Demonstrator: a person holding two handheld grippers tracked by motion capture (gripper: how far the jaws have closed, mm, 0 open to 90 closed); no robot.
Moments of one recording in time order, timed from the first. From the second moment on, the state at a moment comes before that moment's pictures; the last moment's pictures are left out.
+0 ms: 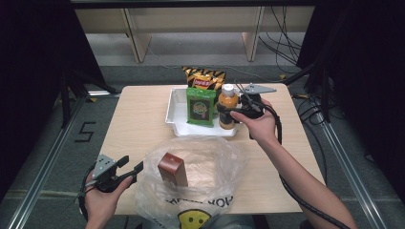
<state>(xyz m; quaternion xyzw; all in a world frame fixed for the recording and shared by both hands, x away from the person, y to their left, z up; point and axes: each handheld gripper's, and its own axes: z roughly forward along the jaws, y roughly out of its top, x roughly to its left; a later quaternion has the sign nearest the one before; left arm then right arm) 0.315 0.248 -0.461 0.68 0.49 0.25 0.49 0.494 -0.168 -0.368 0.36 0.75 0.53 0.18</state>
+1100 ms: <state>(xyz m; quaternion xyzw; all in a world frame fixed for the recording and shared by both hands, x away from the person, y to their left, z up) 0.316 0.250 -0.463 0.68 0.49 0.25 0.48 0.543 -0.169 -0.401 0.41 0.76 0.49 0.17</state>
